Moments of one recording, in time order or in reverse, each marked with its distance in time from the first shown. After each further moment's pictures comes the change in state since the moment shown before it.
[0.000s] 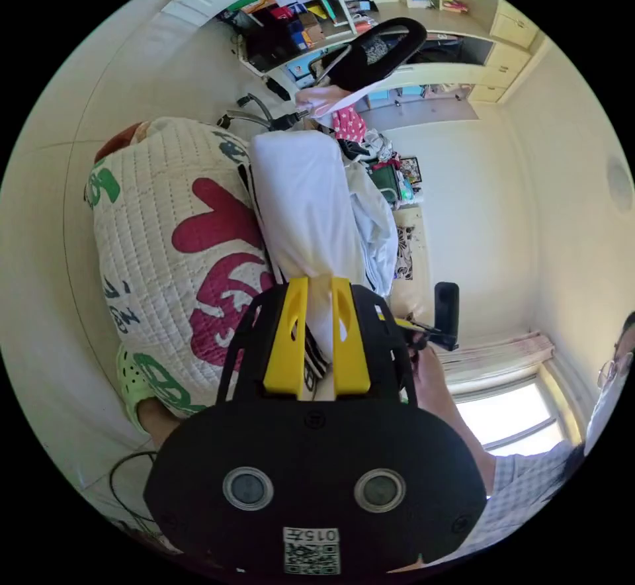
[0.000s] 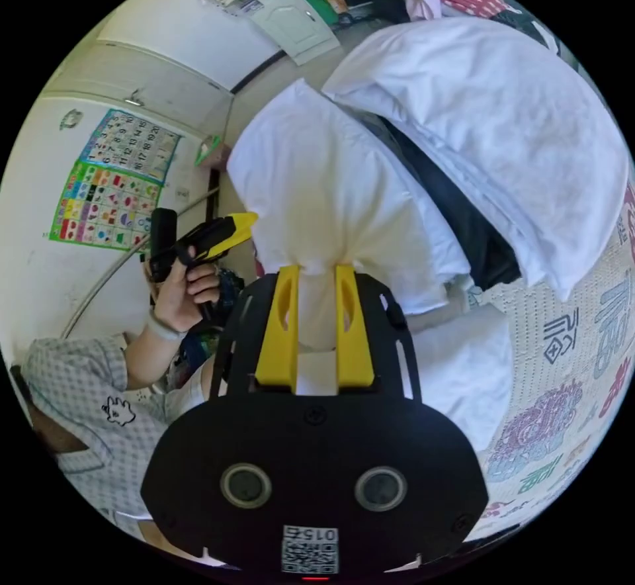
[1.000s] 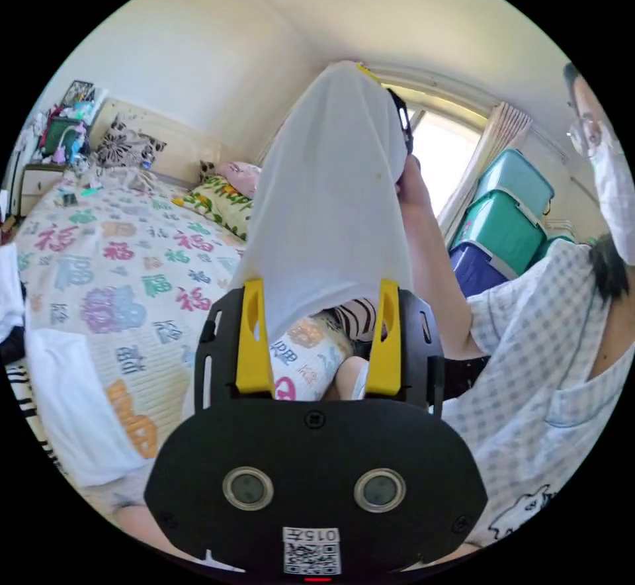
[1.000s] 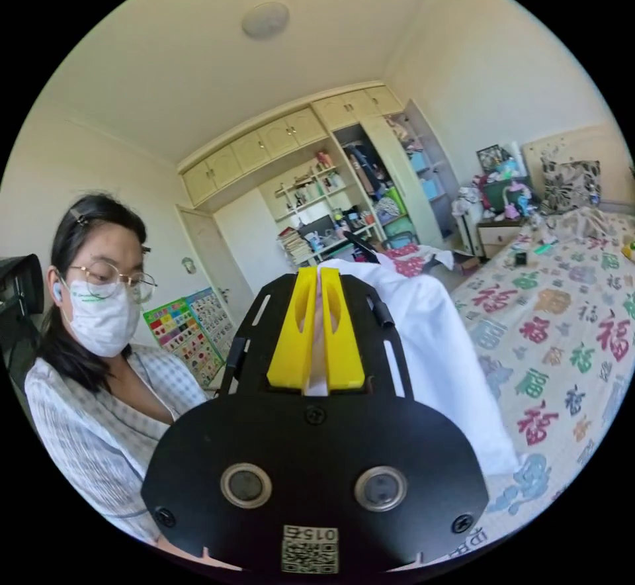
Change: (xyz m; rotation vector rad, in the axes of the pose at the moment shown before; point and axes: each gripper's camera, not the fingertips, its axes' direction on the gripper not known) left arm 0.423 0.468 0.131 -0.711 0.605 1.059; right arm -0.289 0.525 -0.491 1.240 -0.009 -0.127
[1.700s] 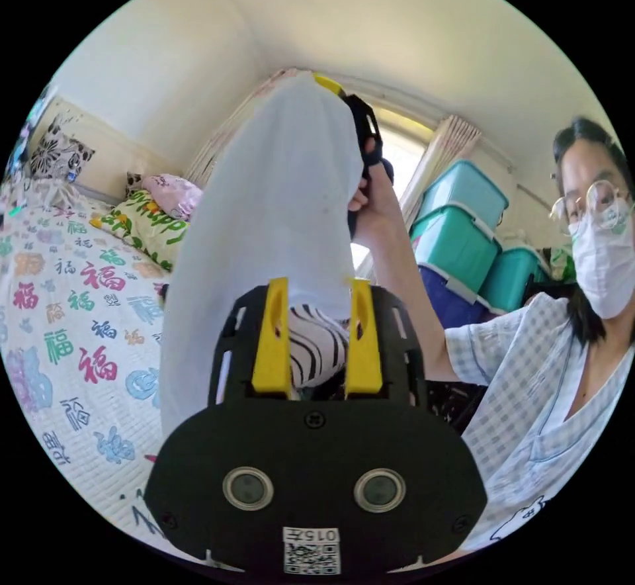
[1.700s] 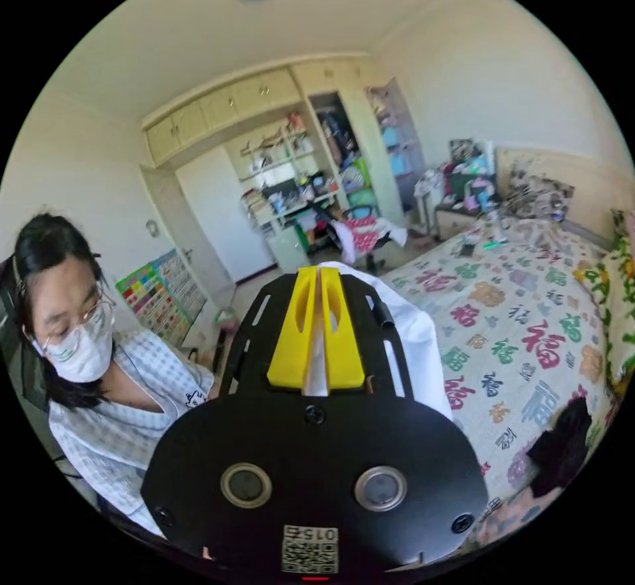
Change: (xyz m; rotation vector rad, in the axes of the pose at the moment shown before) left arm -0.011 -0.091 0.239 0.098 0.296 0.051; right arm -0.077 -0.146 -0.128 -0.204 0.232 -0.041
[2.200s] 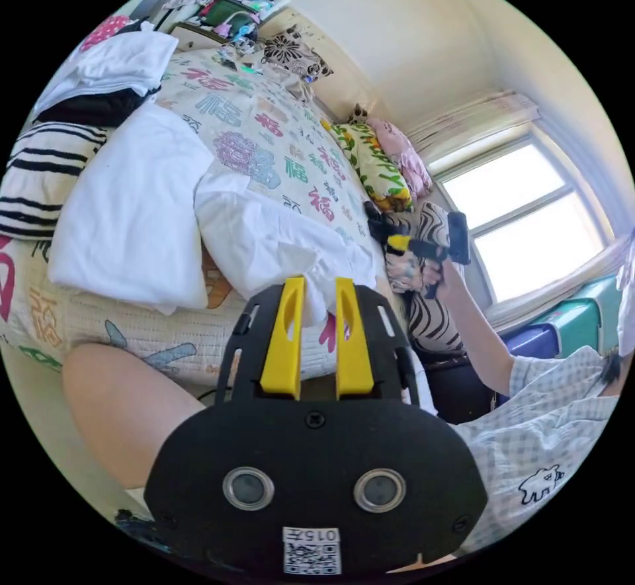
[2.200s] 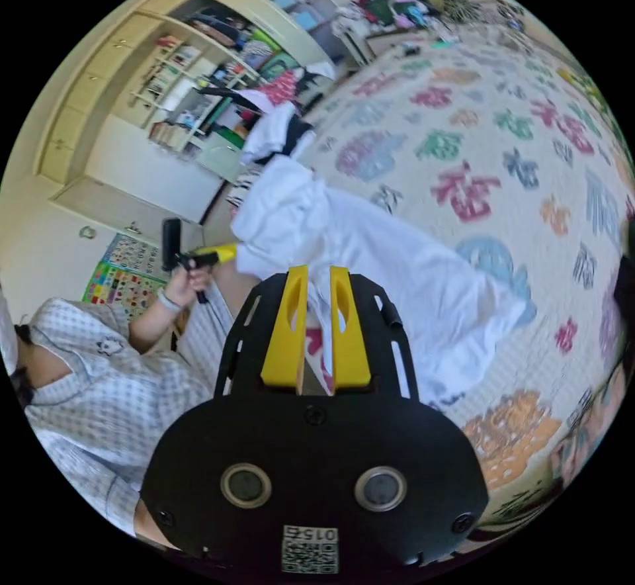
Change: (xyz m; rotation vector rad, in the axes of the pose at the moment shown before) left arm -0.194 0.157 -0.101 -0.175 -0.667 -0.633; right arm 0.121 0.158 0.150 -0.529 0.021 0.429
